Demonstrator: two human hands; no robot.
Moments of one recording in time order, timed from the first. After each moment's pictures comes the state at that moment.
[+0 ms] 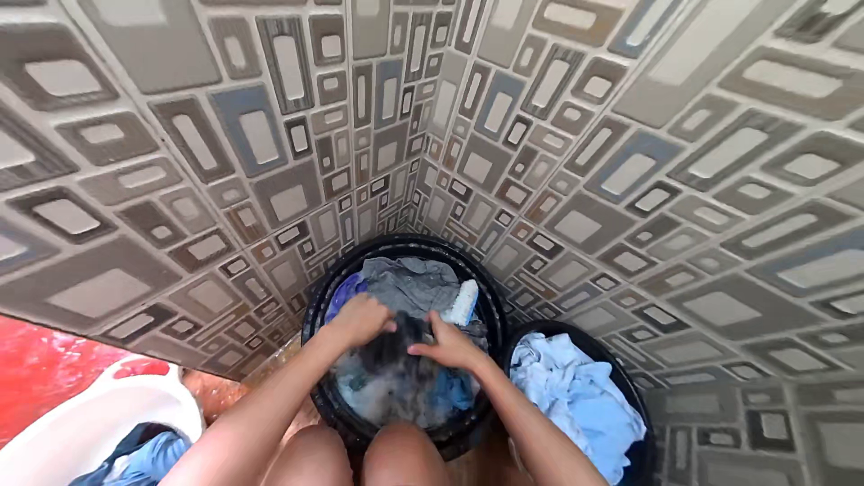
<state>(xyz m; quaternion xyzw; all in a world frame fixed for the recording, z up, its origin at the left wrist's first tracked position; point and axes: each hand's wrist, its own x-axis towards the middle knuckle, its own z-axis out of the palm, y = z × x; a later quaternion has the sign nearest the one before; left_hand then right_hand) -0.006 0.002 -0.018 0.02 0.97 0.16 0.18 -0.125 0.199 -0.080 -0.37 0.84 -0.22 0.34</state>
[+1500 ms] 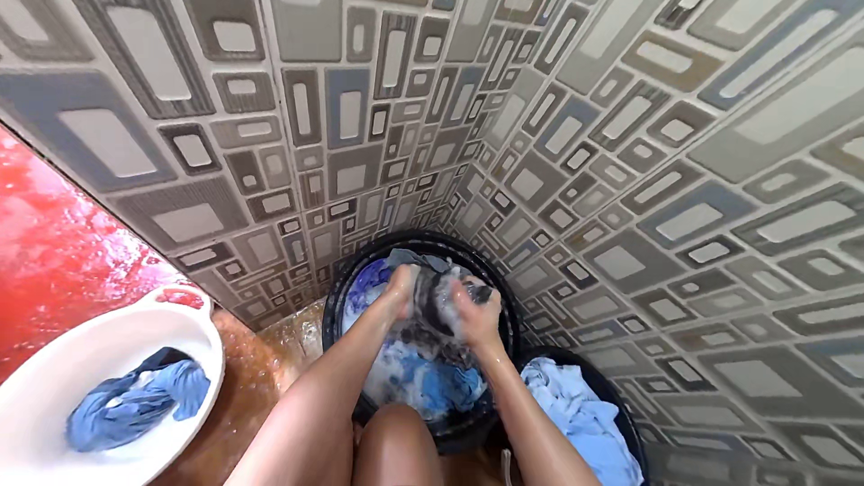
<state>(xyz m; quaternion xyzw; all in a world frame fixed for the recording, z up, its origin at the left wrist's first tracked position) -0.014 0.036 -0.001 -0.36 0.41 0.83 -0.12 -0.073 0.150 0.002 -0.32 0.67 -0.66 0.07</state>
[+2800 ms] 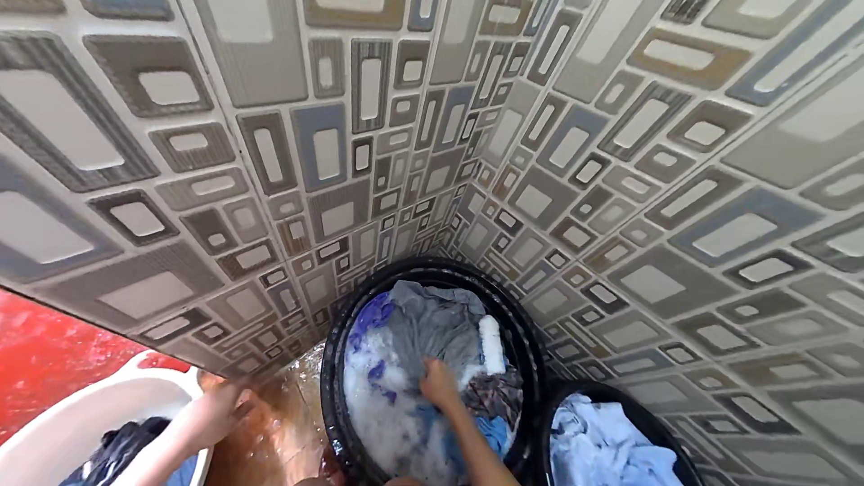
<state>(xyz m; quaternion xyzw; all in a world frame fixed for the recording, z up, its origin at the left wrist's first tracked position) 0.198 -0.120 -0.100 -0.37 0.84 0.31 0.25 -0.118 0.124 -0.189 -0.28 0.88 -0.08 0.36</state>
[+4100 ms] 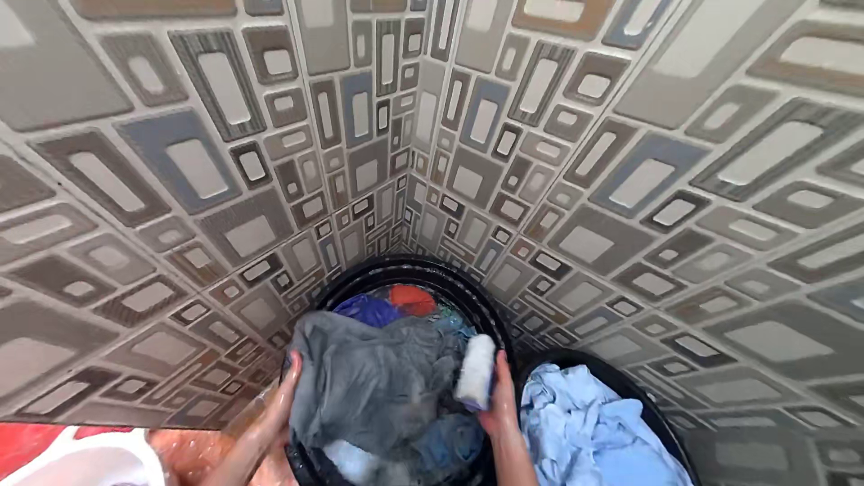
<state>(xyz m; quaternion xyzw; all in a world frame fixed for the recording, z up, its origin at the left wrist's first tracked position) 0.060 -0.004 -0.099 -0.36 0.51 0.77 -0.12 -0.158 0.258 -0.175 0.13 0.55 -0.80 0.22</state>
